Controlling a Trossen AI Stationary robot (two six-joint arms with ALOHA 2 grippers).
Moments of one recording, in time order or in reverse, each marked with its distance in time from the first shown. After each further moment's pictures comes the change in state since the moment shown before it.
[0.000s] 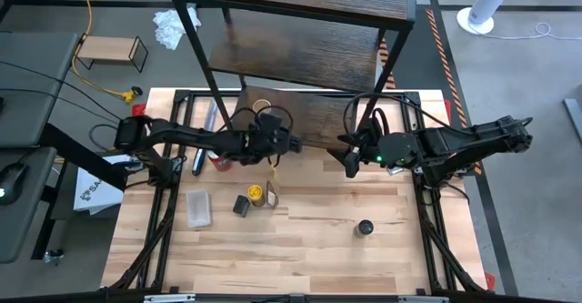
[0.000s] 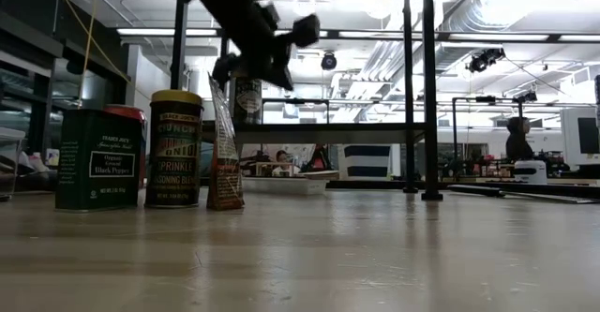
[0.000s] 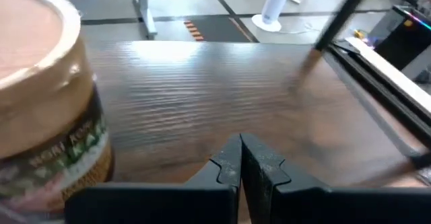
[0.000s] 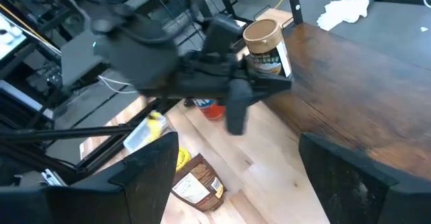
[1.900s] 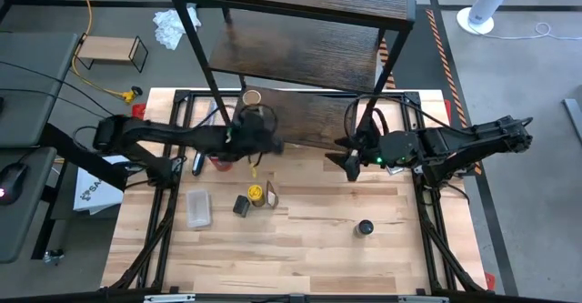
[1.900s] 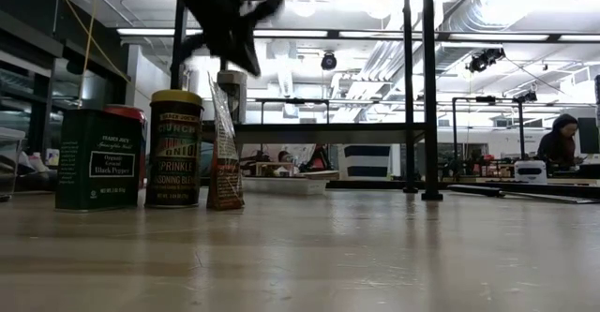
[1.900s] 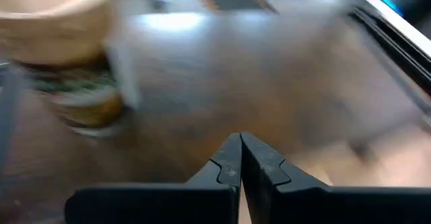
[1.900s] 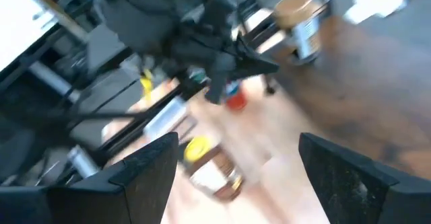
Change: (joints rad) left arm -0.025 -0.190 -0.031 -0.316 0.087 -0.075; right arm 0.001 0.001 0.000 0.039 -0.093 -0.045
